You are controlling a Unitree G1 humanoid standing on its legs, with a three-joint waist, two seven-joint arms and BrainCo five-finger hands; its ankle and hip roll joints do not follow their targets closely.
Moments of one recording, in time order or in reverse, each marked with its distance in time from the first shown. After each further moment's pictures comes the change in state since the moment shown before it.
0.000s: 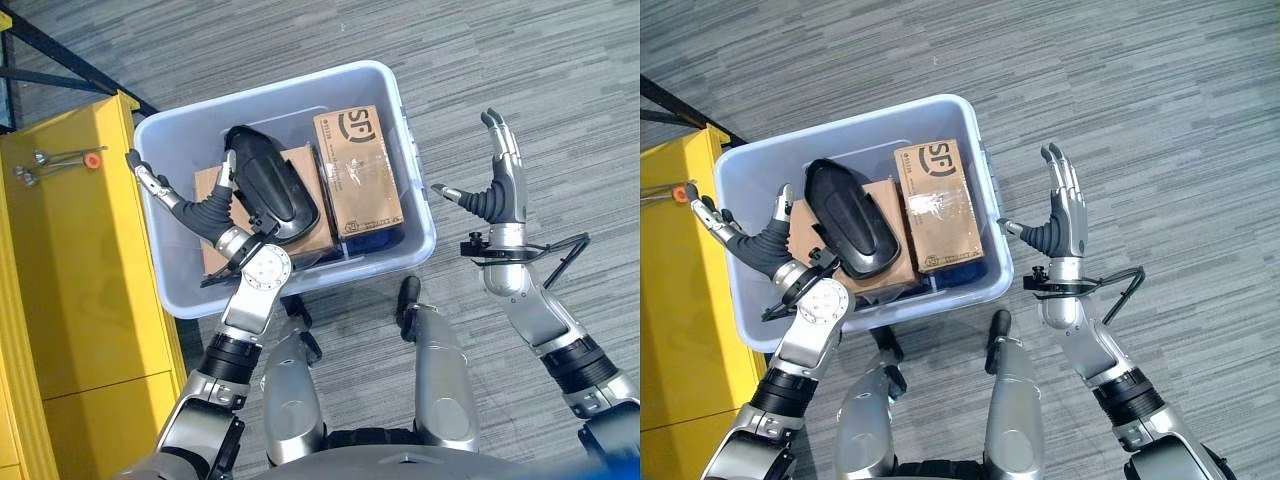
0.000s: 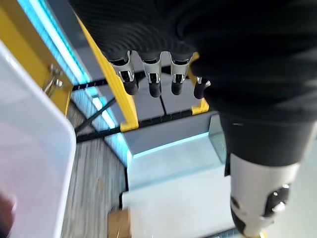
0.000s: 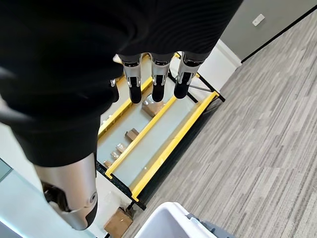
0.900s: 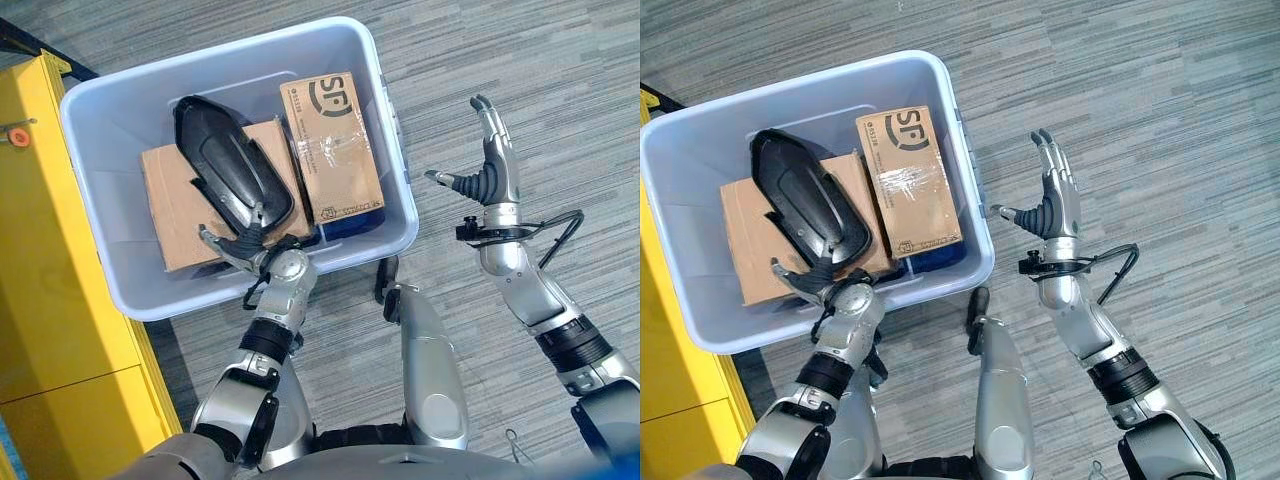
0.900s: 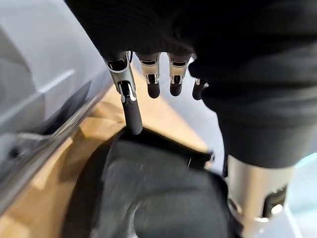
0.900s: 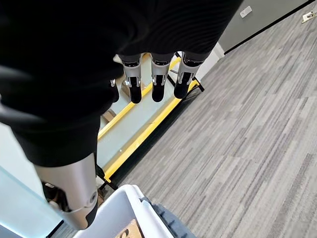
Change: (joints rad) left arm -0.164 -0.164 0.073 0.500 -0.430 0.030 0.024; right arm -0.114 0.002 0.003 0.019 0.042 0.076 0.095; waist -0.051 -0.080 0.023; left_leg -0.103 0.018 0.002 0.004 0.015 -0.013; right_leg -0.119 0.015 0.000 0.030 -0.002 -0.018
